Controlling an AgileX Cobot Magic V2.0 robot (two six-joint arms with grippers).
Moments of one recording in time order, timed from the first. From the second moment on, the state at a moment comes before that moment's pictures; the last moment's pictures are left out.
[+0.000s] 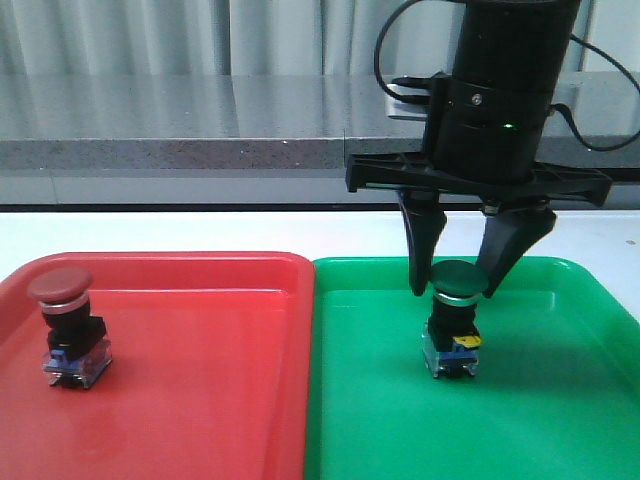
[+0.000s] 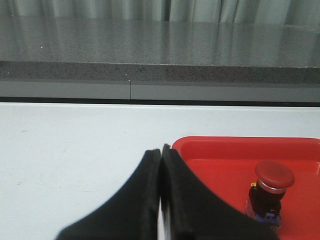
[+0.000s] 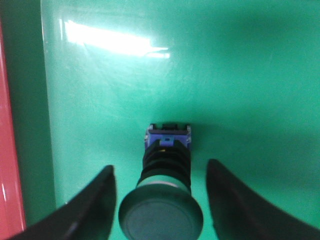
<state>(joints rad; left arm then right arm) -0.04 0.00 0.00 -0.06 0.19 -0.05 0.50 1.81 -1.29 0.07 0.94 0.46</state>
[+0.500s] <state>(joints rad) -0.04 0.00 0.00 -0.06 0.19 -0.05 0.50 1.74 -1.29 0.05 0.92 0.46</state>
